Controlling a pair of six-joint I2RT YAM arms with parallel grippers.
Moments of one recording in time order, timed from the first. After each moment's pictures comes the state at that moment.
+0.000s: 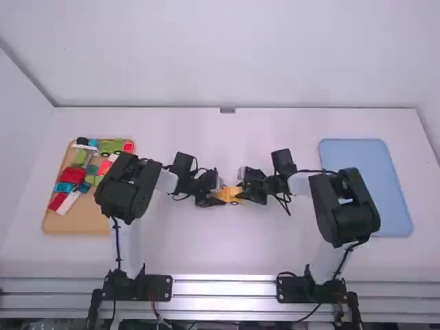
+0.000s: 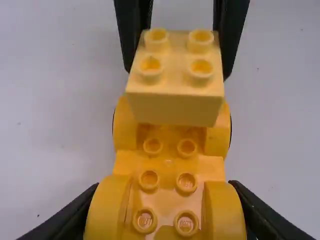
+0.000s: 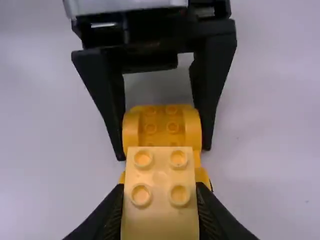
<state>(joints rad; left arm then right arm) -0.26 2.09 0.87 0.14 0.98 1.01 0.26 1.89 0.81 -0.08 -0.92 -1.02</state>
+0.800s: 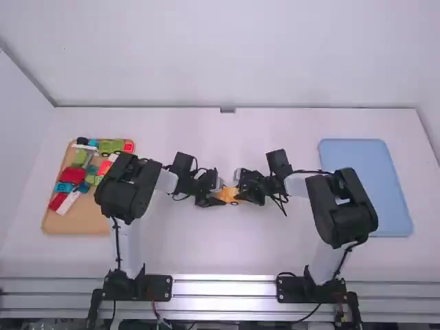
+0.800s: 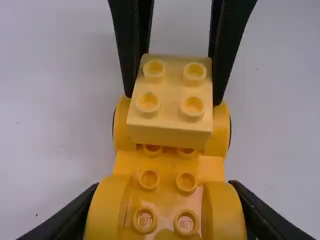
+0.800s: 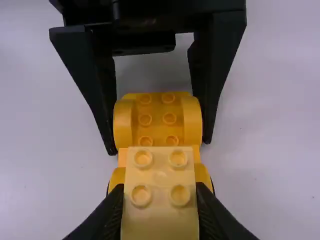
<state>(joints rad) -0.26 2.09 0.87 0.13 0.99 1.01 0.29 1.89 0.81 -0.08 -0.83 -1.00</state>
